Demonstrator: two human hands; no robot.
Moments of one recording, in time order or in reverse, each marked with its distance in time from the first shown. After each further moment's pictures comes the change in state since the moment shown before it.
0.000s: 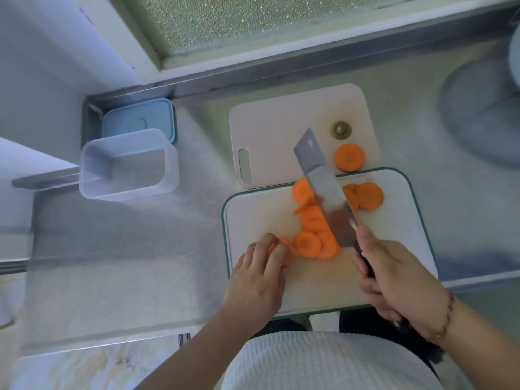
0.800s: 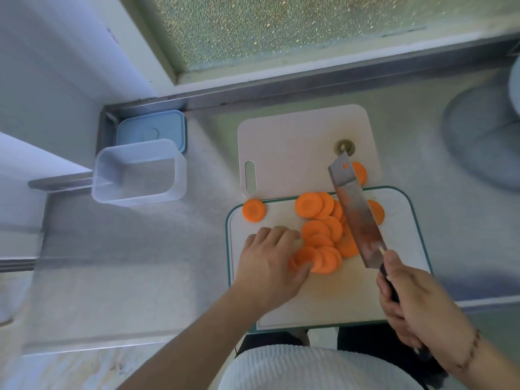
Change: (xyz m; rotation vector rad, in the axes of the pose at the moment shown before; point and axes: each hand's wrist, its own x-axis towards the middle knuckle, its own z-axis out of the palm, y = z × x) left_hand 0.054 0.008 -0.010 0.071 -0.062 -0.122; right_hand -0.003 0.022 -0.023 0.013 0.102 -0.034
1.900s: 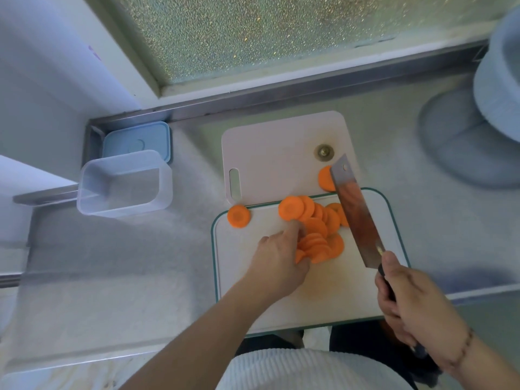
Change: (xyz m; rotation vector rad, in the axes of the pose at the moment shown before) left_hand 0.037 0.041 -0.007 -0.303 -0.319 -0.151; right_hand -0.005 0.007 -0.021 0.002 0.053 -0.027
